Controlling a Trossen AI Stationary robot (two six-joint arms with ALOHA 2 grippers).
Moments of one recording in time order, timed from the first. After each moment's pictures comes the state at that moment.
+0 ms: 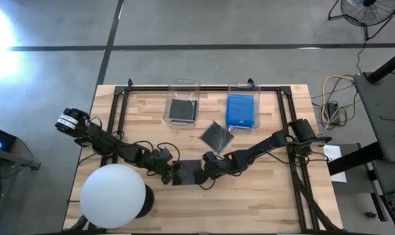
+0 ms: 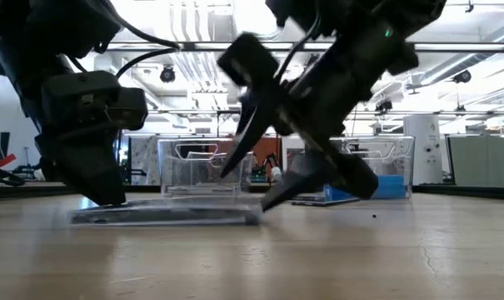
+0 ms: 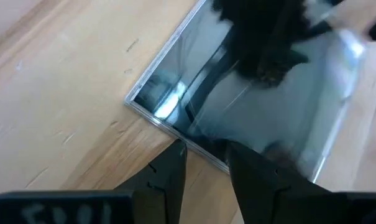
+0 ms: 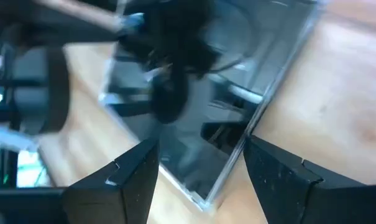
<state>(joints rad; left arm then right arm) -0.38 1.63 0.54 0.01 -0.14 -1.02 0.26 1.98 1.11 0.07 0.12 1.42</state>
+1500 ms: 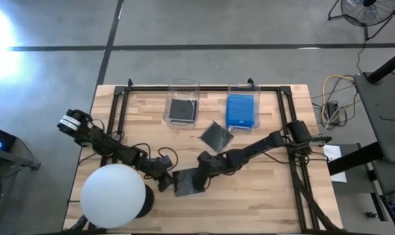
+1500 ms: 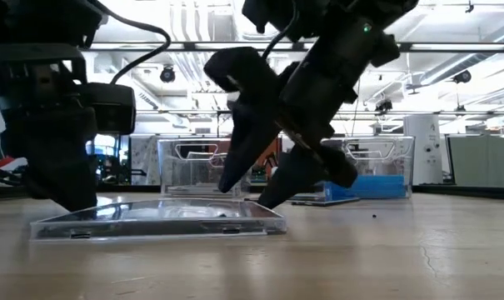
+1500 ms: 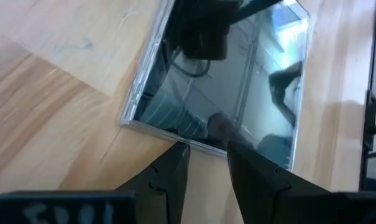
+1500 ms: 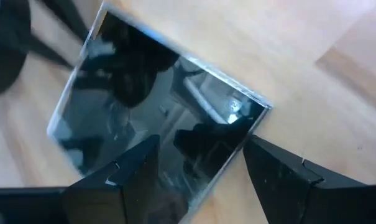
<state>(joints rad) -0.40 1.66 0.47 0.24 -0.02 -1.01 0.28 2.03 1.24 -0.13 0.09 1.14</state>
